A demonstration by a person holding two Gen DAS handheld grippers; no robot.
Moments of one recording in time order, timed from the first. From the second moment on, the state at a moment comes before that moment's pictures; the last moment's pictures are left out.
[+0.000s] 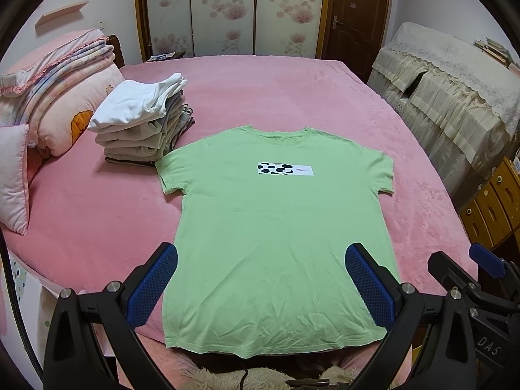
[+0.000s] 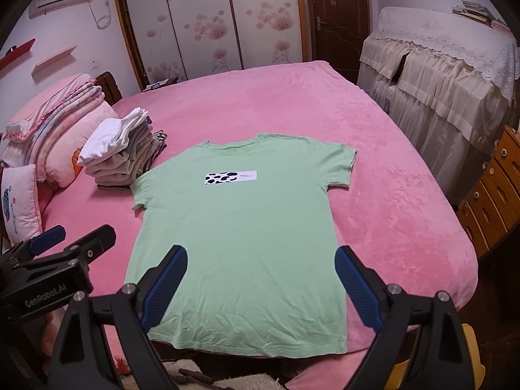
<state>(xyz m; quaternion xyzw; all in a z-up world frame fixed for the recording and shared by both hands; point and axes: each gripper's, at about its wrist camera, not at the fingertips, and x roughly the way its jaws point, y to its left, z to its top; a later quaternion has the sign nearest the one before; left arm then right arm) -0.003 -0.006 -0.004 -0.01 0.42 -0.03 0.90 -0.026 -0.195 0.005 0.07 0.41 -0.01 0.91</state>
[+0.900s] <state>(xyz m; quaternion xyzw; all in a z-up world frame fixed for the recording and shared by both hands) -0.017 -0.005 0.002 -0.01 0.41 -0.04 0.91 -0.045 -0.187 0.013 0.05 0.39 -0.01 0.92</state>
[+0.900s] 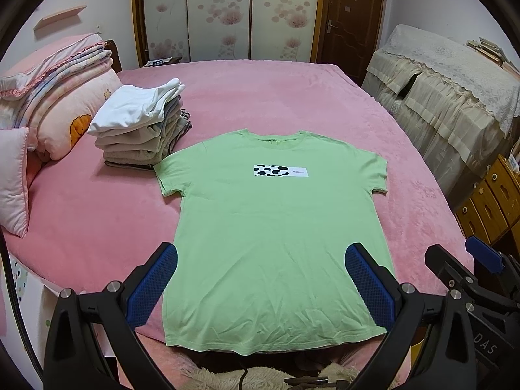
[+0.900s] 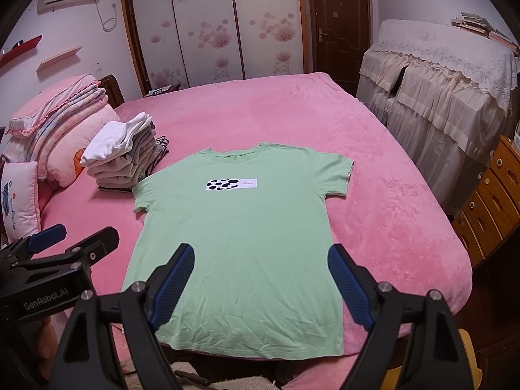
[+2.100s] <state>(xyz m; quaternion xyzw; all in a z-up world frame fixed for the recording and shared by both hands) 0.004 -0.023 -0.012 0.03 0.44 -0.05 0.90 -0.036 -0.194 0.001 0.04 0.39 0.01 0.92</state>
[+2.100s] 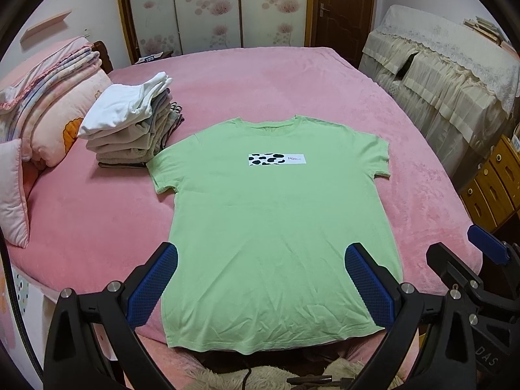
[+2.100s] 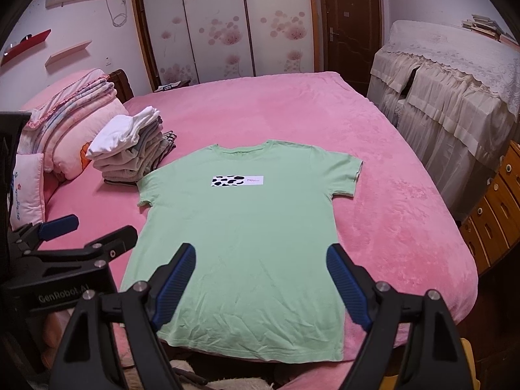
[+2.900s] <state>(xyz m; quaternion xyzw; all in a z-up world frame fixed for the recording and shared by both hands) 0.154 -0.134 0.042 0.12 0.32 -0.11 0.94 0.087 -0.300 0.038 0.01 0.35 -0.04 0.93</state>
